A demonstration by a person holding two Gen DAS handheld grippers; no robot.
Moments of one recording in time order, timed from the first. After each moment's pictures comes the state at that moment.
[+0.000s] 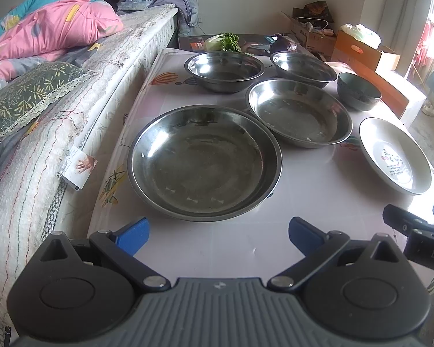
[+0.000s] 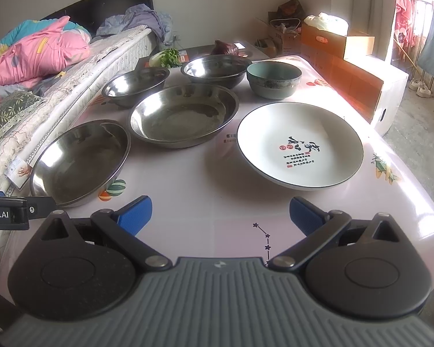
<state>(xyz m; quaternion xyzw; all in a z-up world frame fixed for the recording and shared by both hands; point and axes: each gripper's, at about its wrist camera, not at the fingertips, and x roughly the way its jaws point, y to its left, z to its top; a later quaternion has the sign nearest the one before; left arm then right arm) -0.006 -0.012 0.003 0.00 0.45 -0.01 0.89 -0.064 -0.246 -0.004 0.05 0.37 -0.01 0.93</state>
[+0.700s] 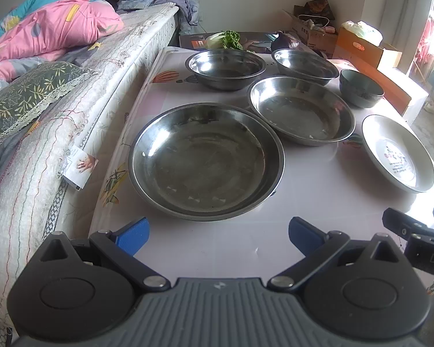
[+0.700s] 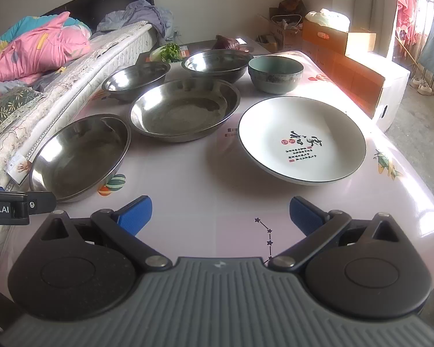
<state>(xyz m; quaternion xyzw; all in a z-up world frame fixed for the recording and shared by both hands) -0.004 -0.013 0.001 0.01 0.45 -0.01 0.89 -0.064 -0.245 -0.008 0.05 0.37 -0.01 0.93</state>
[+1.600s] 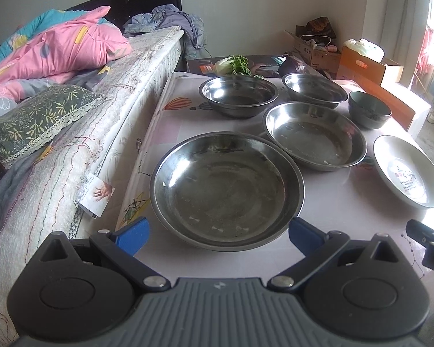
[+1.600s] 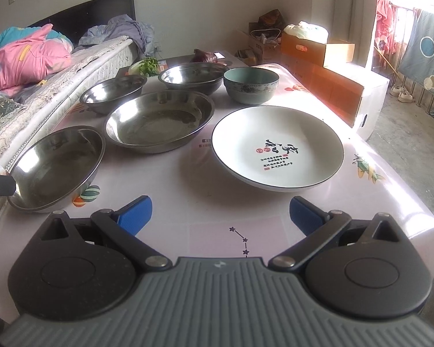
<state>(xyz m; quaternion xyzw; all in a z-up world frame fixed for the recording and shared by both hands) 0.002 0.008 0.013 0.02 0.40 0.00 0.92 -0.067 -0.260 -0.021 0.05 0.33 -0.04 0.94</state>
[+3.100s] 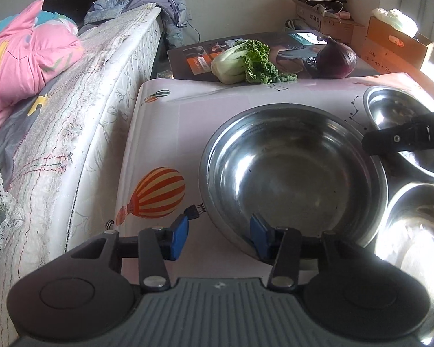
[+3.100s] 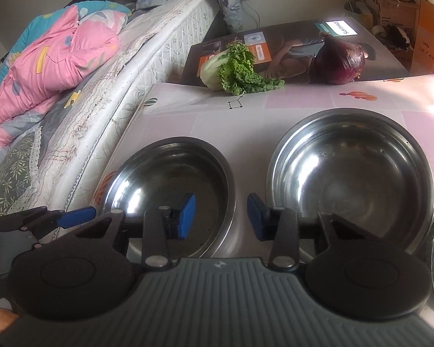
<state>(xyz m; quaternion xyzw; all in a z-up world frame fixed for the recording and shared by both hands) 0.319 0.026 -0.051 0.07 0.47 -0.03 0.88 0.374 -0.190 -0.026 0.10 0.47 0.15 0.86</state>
